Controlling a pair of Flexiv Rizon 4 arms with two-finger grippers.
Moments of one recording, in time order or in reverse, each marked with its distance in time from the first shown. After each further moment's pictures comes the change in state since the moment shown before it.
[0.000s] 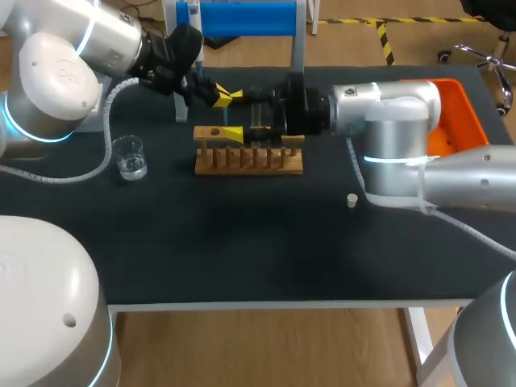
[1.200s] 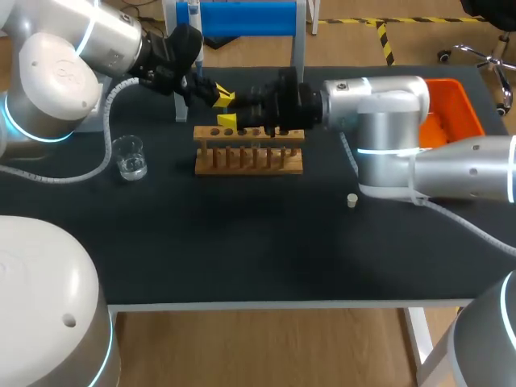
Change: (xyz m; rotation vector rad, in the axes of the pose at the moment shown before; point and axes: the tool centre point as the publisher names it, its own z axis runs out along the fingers) left arm 0.000 0.000 0.000 0.000 0.000 0.000; right arm -0.008 0.004 0.013 -0.029 0.044 0.009
